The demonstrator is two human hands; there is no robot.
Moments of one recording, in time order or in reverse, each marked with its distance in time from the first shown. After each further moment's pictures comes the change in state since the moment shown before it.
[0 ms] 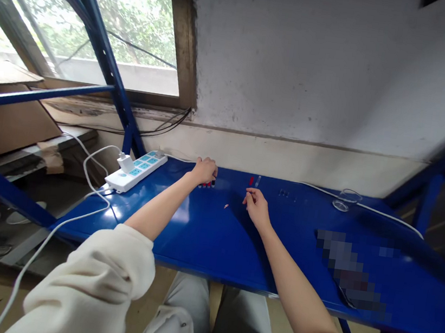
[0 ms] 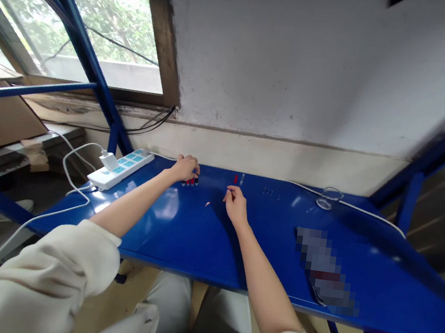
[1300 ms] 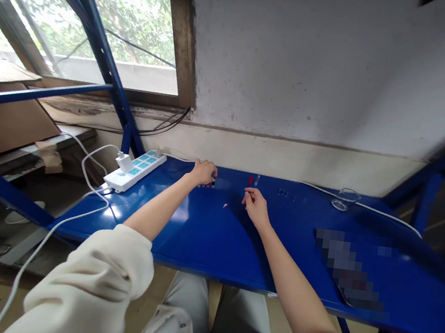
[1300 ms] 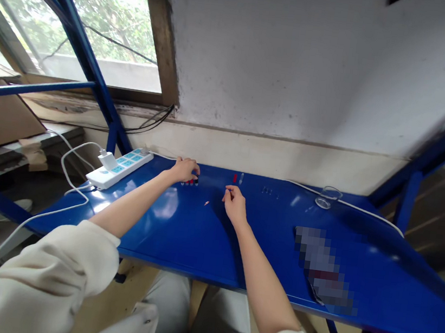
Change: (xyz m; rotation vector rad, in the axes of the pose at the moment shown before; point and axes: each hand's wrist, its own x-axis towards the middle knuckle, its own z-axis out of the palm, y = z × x) left_hand -0.004 0.005 -0.002 0.023 -0.131 -0.052; right_hand -0.001 -0.003 -0.003 -0.004 -0.030 -0.009
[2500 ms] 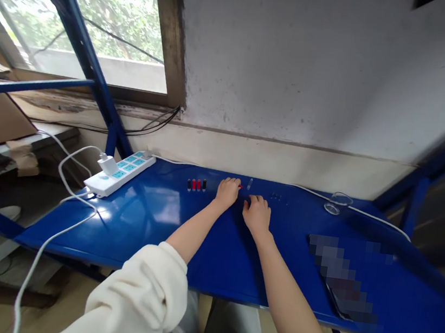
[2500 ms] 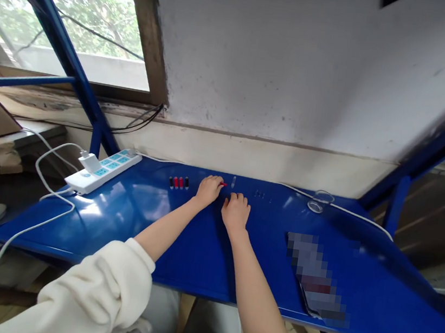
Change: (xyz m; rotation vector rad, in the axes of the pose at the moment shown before) left_hand 0.029 0.103 0.072 -0.357 0.369 0.009; right_hand 0.005 0.007 -0.013 -0.890 0.109 0.039
